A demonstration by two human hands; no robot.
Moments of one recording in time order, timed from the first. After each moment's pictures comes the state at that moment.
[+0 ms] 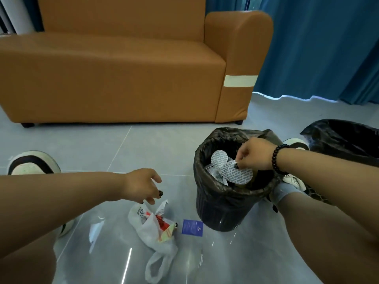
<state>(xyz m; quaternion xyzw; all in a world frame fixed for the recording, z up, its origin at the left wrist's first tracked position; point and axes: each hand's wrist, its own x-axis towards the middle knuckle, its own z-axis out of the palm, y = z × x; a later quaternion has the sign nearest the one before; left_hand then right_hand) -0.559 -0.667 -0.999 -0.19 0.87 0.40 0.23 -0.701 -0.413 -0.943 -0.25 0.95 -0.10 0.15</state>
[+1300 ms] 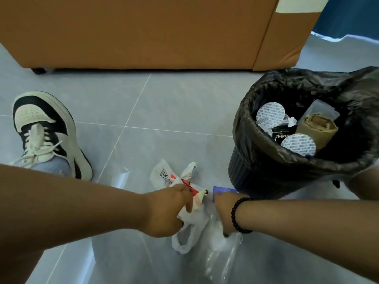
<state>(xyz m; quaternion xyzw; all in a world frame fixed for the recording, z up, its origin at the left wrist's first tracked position) -0.517 -0.664 -1.112 0.04 0.93 0.21 0.31 -0.601 -0.509 -1.136 -0.39 0.82 0.24 0.36</state>
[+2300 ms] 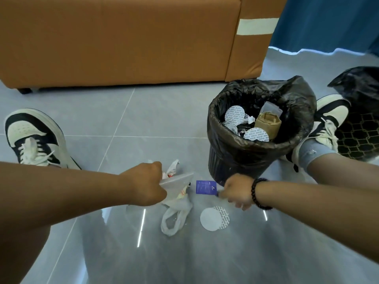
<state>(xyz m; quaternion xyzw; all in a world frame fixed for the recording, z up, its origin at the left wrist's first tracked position) -0.506 -0.655 -1.049 -0.12 0.95 0.14 0.24 -0.604 -0.441 -1.095 -0.12 0.89 -0.13 0.41</state>
